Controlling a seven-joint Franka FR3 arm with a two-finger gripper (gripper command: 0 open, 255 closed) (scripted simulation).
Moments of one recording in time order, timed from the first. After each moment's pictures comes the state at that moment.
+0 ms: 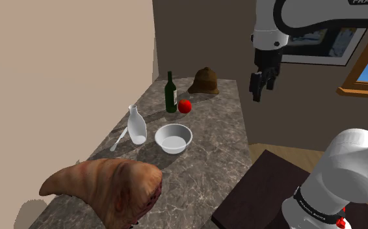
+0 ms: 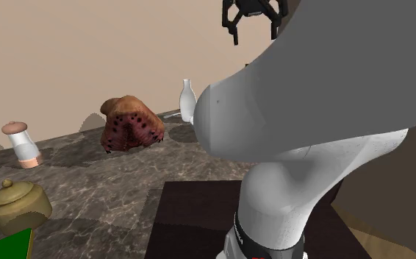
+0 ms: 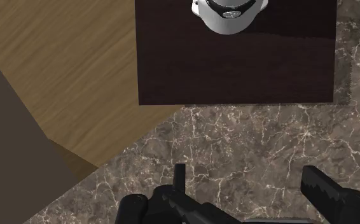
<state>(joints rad) -0.02 -0.76 0.06 -2.35 -0.09 1.47 0.06</state>
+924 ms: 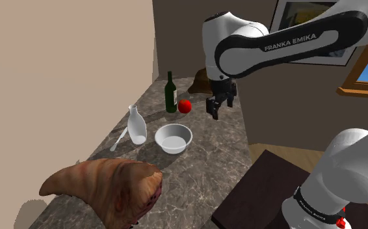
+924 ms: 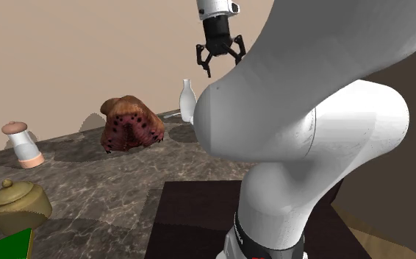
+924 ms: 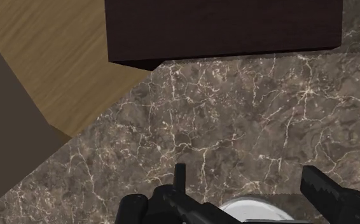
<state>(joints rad) -0.01 -0.41 0.21 -2.33 -0.09 1.80 0.26</state>
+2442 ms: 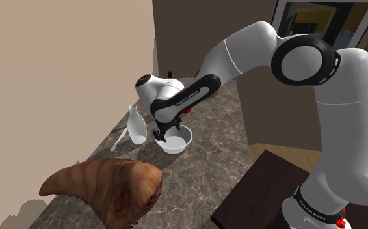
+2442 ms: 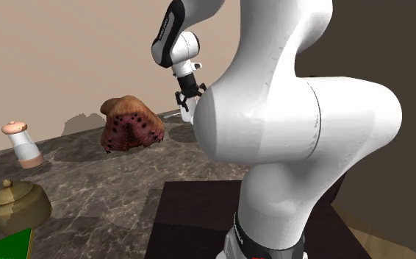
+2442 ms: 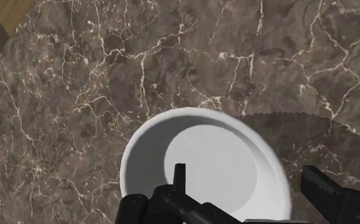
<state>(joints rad) 0.10 0.50 0.28 -1.74 -0.44 2.00 0.67</state>
